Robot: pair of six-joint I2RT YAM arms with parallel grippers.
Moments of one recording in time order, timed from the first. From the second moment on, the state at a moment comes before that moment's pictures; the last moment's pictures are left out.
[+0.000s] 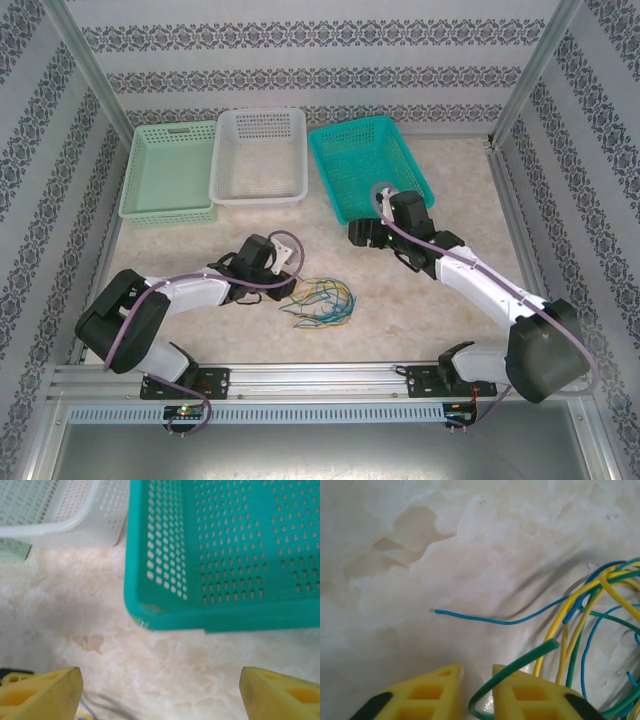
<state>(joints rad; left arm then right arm) -0.58 1.48 0.59 -0.02 0.26 -0.18 0.45 1.27 0.82 -0.27 -0.15 0.39</state>
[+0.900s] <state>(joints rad) -0.57 1.17 0.64 -0.13 -0.01 -0.13 0.72 1.44 0.69 -0.27 -0.08 0.42</state>
